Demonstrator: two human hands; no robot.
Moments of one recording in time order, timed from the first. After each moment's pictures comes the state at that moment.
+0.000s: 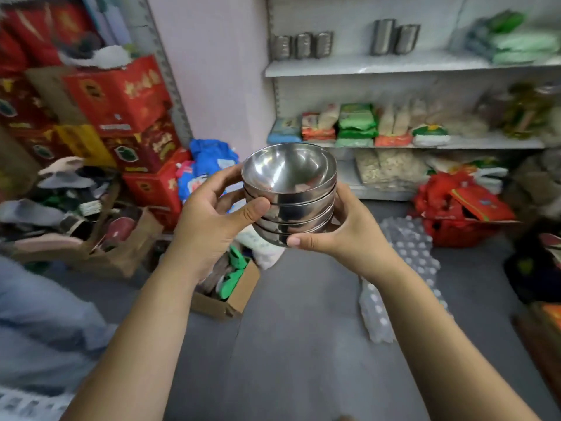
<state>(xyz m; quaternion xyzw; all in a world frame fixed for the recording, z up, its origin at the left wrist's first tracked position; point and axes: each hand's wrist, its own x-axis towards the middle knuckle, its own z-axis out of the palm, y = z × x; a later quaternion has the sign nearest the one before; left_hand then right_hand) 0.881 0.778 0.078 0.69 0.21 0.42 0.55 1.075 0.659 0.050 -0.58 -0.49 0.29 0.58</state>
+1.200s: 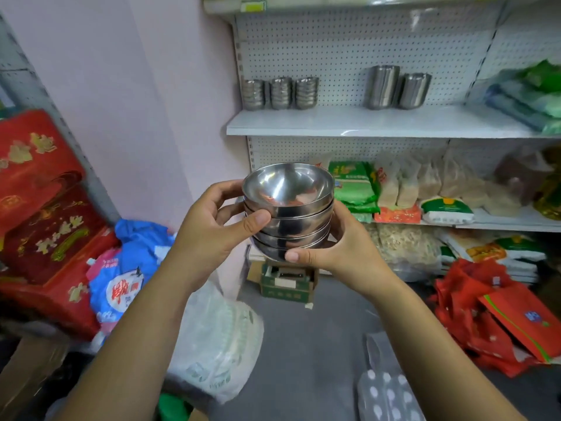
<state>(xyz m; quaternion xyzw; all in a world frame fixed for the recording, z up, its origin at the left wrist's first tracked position) 1.323 1.230 0.086 0.70 0.25 0.40 0.54 1.516 1.102 0.055 -0.60 -0.49 0.26 0.59</state>
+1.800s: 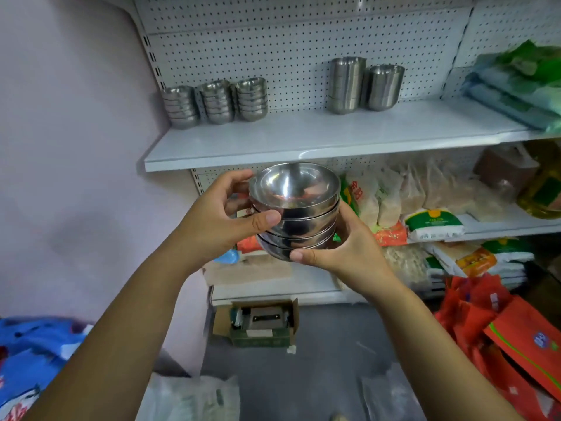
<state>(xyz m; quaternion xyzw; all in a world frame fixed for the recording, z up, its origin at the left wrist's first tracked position) 1.607 1.465 0.094 0.79 0.21 0.24 0.53 1.770 1.298 0.029 -0.63 -0.41 0.21 0.62</state>
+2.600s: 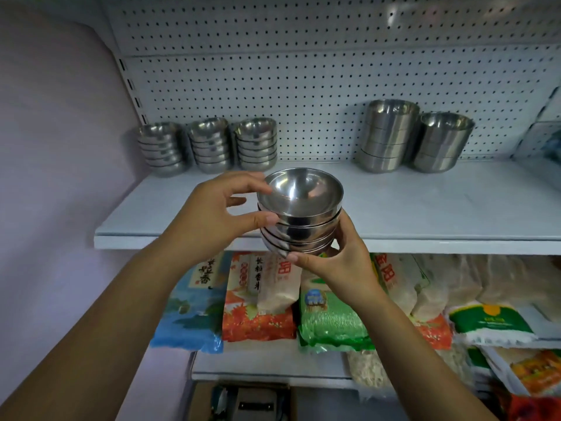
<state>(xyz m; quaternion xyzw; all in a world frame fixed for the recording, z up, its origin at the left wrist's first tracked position) 1.839 1.717 0.122 0.86 0.19 0.29 0.37 2.011 1.571 0.022 -0.63 -0.41 0.20 0.63</state>
